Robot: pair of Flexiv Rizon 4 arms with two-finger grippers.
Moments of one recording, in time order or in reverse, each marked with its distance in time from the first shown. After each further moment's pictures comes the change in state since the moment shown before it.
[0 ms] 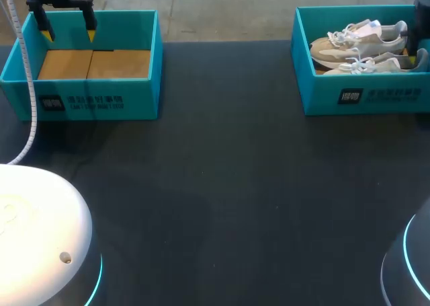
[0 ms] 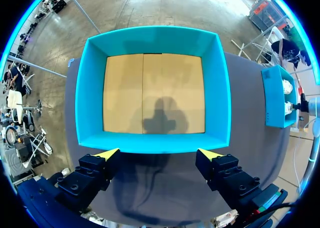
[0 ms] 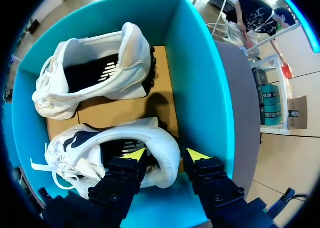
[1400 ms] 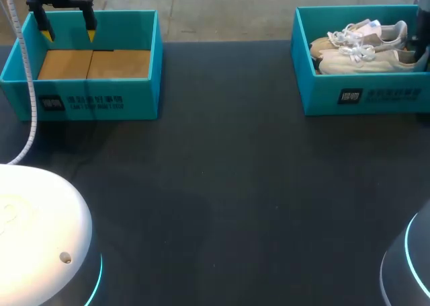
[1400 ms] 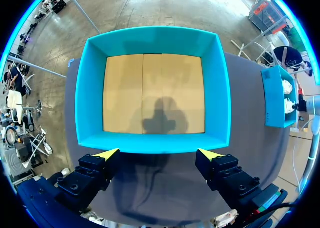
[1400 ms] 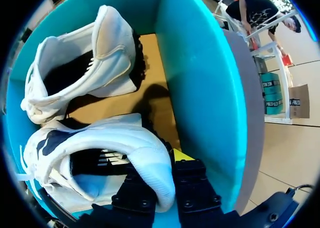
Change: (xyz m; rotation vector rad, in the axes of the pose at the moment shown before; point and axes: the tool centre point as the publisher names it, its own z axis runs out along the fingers) left arm 0.000 0.000 0.000 0.000 0.000 0.000; right arm -0.004 -0.005 0.014 0.057 -0.002 0.068
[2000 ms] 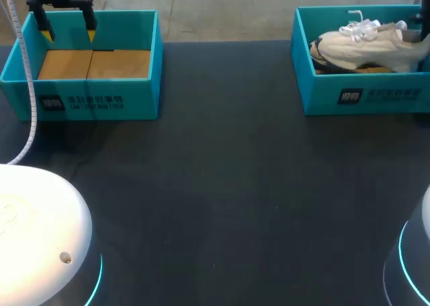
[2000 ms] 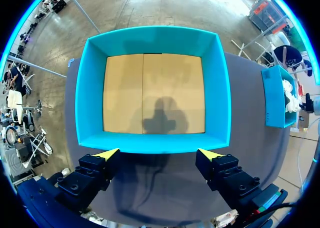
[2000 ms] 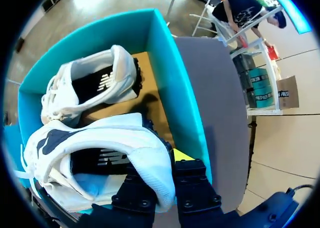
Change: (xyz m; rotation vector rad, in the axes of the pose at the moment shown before) left arm 0.000 0.000 0.000 0.000 0.000 0.000; right arm -0.002 -0.003 -0.074 -0.023 -0.051 0.087
